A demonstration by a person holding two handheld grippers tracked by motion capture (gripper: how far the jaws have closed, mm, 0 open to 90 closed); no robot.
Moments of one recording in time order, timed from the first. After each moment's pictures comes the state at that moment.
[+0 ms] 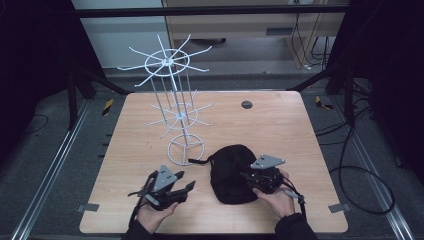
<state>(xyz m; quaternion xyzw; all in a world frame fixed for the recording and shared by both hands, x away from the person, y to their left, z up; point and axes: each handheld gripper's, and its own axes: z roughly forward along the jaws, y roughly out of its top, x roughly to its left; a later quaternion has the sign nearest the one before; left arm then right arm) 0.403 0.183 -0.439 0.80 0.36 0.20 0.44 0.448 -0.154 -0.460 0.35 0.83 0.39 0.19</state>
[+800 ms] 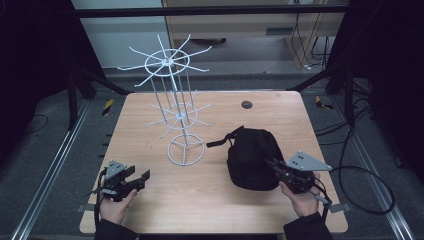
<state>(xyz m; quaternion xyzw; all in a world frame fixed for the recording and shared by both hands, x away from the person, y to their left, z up) 0.431 0.292 -0.464 0.71 0.53 0.22 0.41 0.418 -0.217 -0.408 0.35 0.75 0.50 0.27</state>
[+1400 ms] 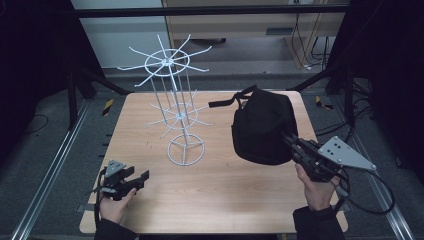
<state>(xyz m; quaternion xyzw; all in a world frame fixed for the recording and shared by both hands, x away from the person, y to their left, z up) 0.434 0.294 -0.467 0.71 0.53 0.22 0.40 0.403 -0.229 -0.325 0.30 0.64 0.62 0.35</state>
